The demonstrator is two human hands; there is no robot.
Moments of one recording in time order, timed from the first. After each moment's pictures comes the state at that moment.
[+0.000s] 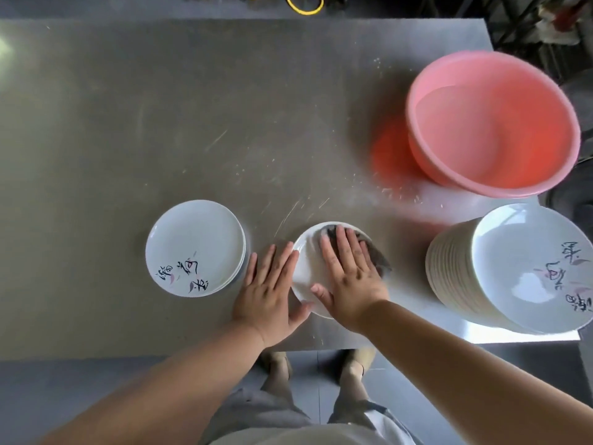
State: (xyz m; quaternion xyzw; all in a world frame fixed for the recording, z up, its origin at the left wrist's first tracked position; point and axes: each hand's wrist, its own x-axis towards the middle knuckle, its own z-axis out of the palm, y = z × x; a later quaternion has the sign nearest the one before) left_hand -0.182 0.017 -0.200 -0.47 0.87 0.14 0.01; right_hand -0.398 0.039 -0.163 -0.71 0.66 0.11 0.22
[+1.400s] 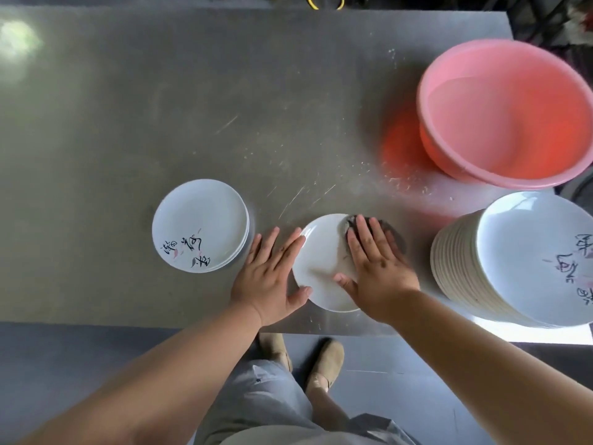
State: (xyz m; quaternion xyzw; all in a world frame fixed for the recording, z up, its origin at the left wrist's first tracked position) left_hand -0.180 0.020 -0.205 -0.46 0.88 0.11 -0.01; right_hand -0.436 0.050 -0.156 -0.72 0.66 0.16 0.16
